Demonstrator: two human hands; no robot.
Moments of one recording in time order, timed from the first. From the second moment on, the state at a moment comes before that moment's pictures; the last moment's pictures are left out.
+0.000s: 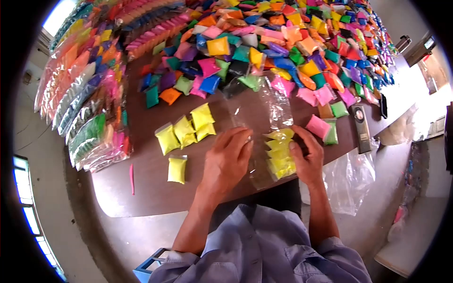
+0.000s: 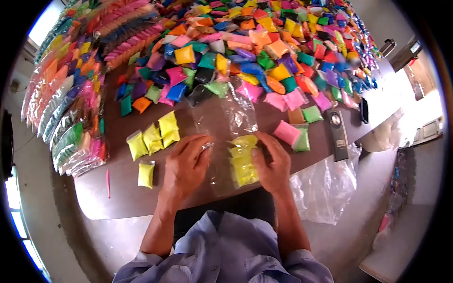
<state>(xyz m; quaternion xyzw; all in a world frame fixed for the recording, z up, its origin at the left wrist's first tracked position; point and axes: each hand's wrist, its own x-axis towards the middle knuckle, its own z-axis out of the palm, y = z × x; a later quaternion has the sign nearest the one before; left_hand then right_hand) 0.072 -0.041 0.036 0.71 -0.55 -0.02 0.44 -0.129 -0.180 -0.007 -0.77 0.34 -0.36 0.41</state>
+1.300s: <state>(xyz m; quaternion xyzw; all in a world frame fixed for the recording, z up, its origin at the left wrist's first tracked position) 0.097 -0.091 0.011 0.66 -0.39 -0.30 0.57 -0.133 -0.179 -0.005 -0.74 0.35 -0.36 0.45</state>
